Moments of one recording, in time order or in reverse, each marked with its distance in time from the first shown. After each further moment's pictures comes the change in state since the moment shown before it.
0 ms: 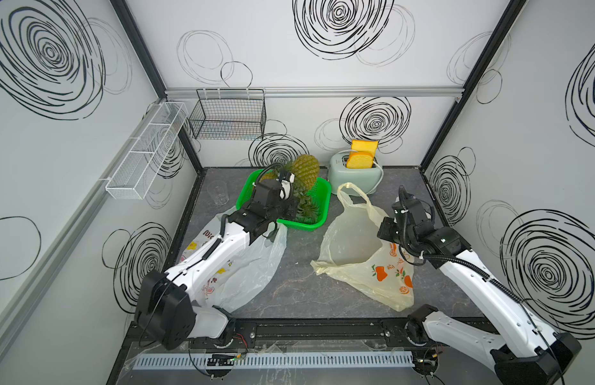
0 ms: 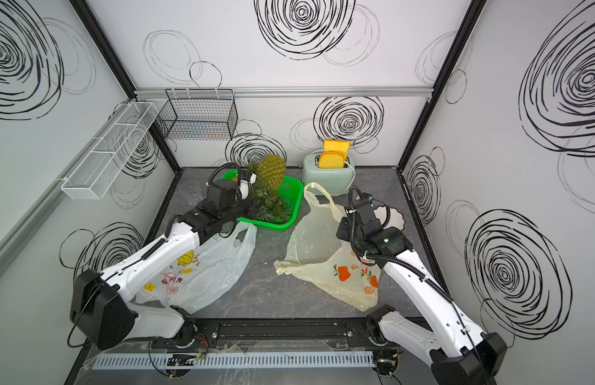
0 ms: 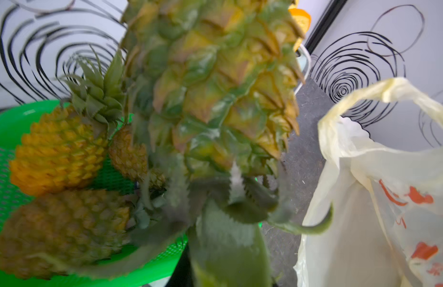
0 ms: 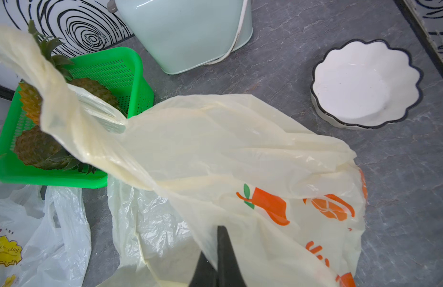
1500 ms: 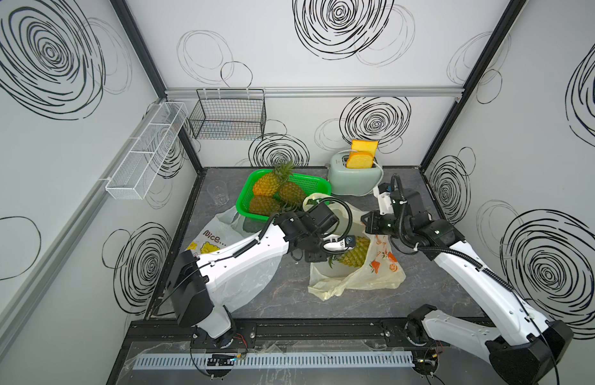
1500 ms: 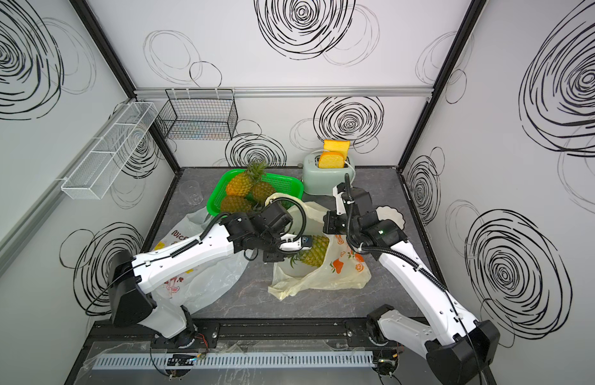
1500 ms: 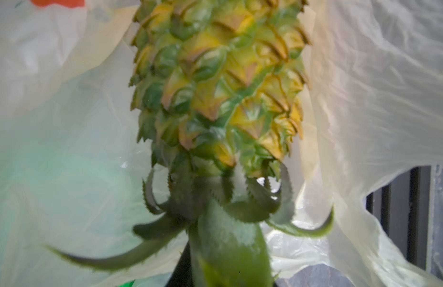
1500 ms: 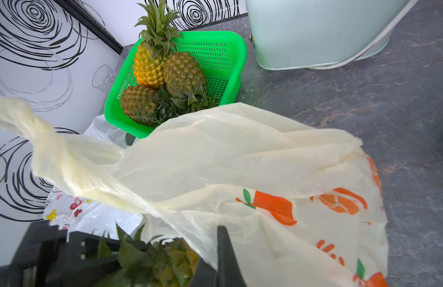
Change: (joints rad) left arm -0.463 0.307 0.372 -0.655 -0.042 0.740; right arm -0.004 0.071 0.050 0.163 -0.351 -0.199
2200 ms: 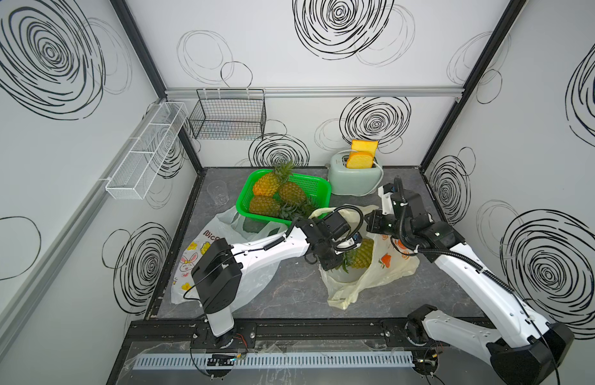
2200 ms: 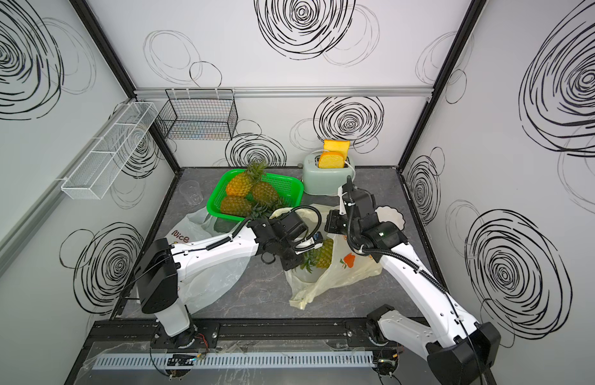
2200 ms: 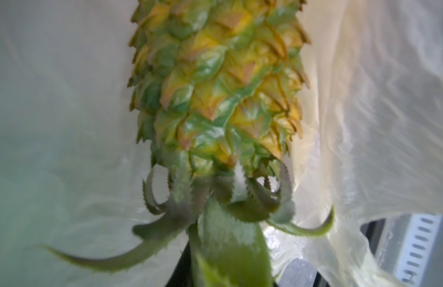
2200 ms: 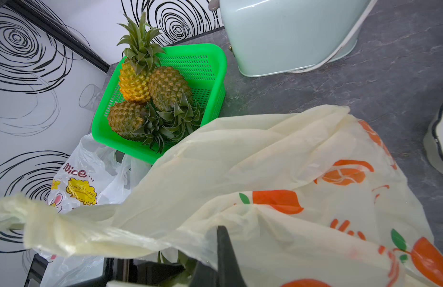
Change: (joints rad) left arm -0.008 0.141 -0.091 0.152 0.067 -0.404; right arm 0.000 -0.026 -0.024 0.016 0.091 0.076
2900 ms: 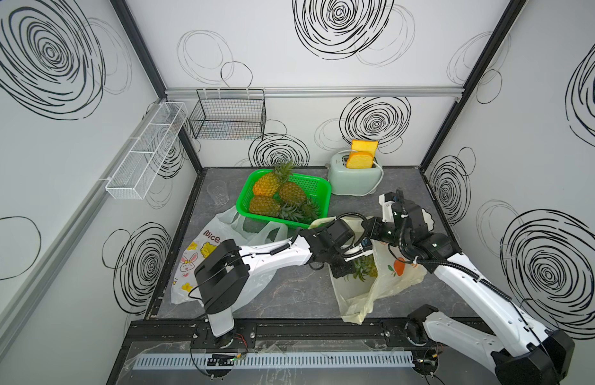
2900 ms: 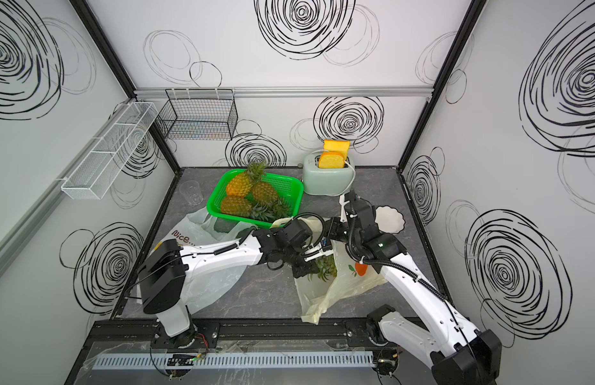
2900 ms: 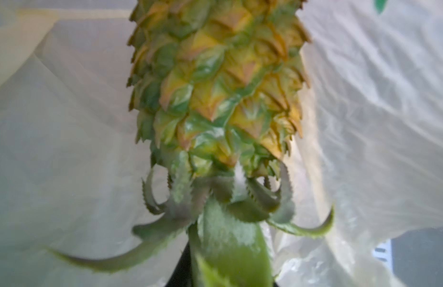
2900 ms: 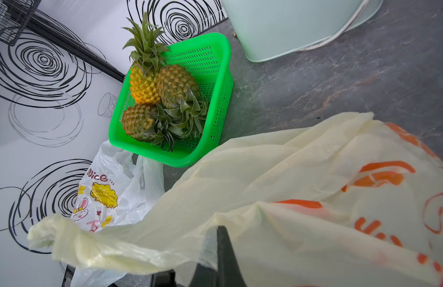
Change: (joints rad) left arm -0.048 0.050 -0.085 0.320 0.233 -0.019; right arm -0.004 -0.066 -0.180 0.144 -0.079 0.118
